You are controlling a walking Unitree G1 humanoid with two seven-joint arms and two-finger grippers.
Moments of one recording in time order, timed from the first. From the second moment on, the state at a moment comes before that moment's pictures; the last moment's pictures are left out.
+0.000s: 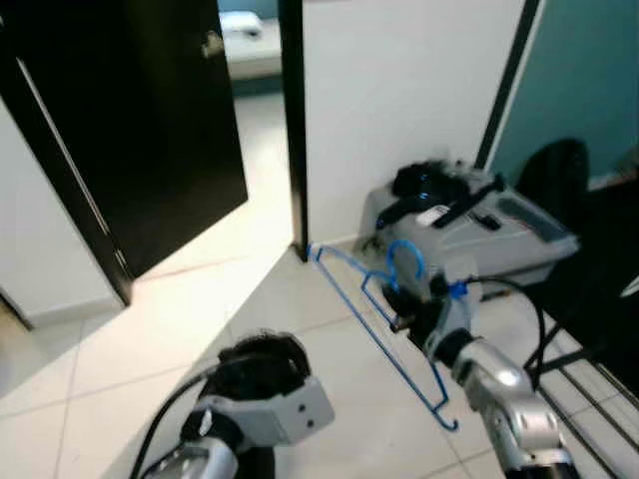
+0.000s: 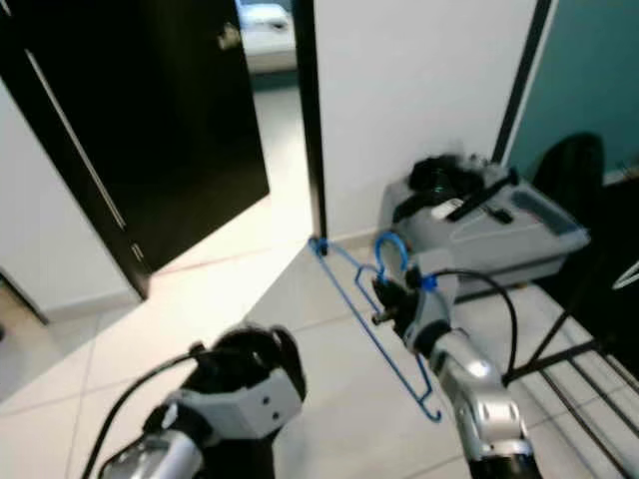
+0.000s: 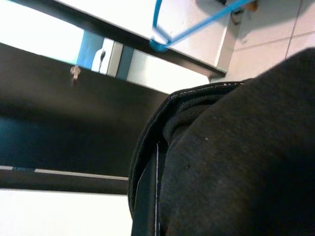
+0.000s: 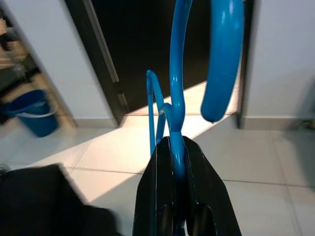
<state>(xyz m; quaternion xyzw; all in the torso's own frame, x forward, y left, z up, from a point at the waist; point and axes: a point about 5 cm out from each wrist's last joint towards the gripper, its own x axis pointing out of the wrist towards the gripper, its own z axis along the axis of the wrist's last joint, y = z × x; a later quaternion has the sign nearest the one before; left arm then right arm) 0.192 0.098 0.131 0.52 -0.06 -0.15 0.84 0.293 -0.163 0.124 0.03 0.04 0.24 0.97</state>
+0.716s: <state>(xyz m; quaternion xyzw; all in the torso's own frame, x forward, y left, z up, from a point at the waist) 0.189 0.093 0.132 0.52 -0.07 -0.17 0.84 0.289 -0.165 0.120 0.04 0.05 0.22 0.97</state>
